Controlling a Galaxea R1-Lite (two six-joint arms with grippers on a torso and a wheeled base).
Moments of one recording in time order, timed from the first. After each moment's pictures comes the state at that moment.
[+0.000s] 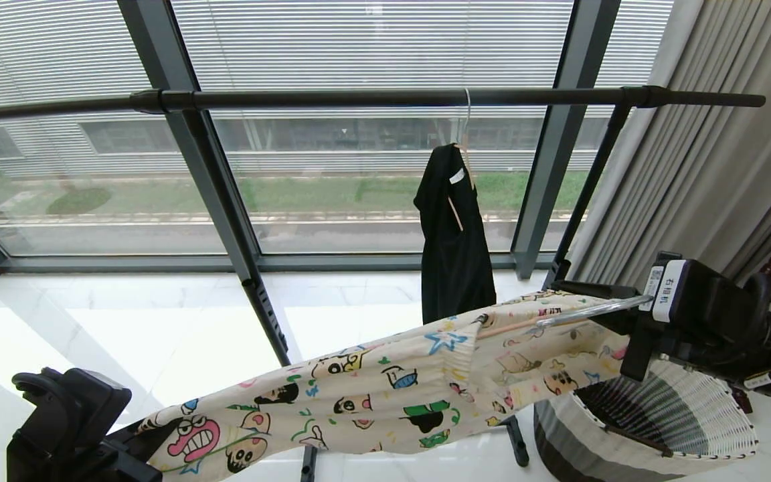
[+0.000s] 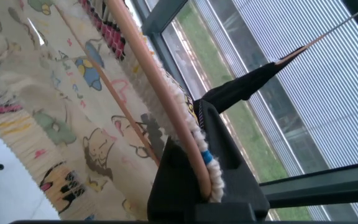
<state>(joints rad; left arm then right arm) -0.28 1.19 0.00 -0.80 0.06 0.28 0.59 1.40 -0.57 -0.71 0.32 -0.77</state>
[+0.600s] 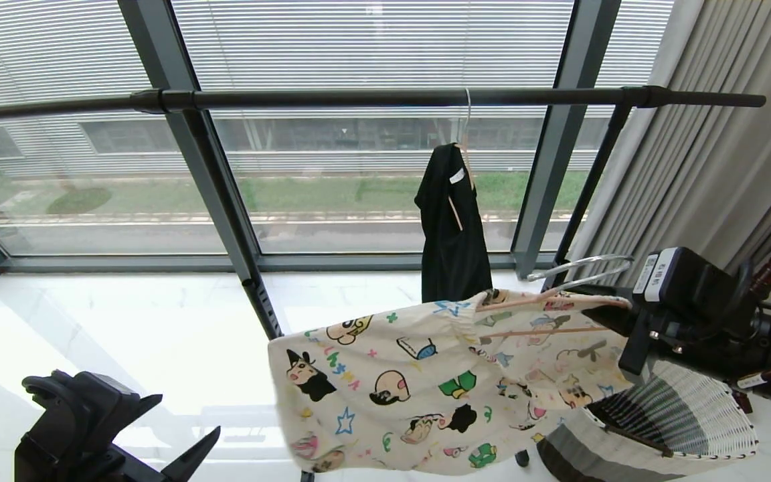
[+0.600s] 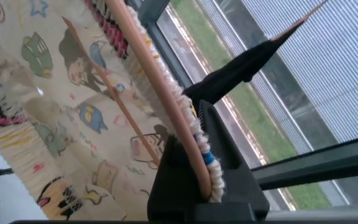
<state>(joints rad) -0.33 1.20 0.00 -0.80 0.07 0.28 0.59 1.40 -0.56 -0.68 0.23 -0.66</state>
